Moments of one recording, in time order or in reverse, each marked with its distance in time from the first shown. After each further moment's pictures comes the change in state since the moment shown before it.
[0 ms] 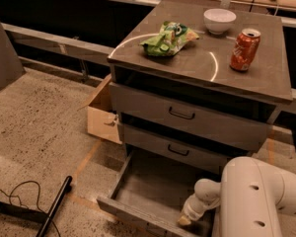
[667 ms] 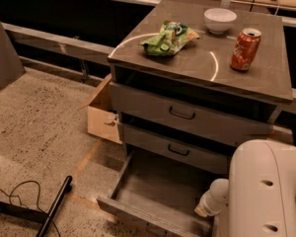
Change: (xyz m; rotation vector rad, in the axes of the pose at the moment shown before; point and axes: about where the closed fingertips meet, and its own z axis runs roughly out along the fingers) arm 0.034 -0.030 -0.102 0.307 0.008 0.203
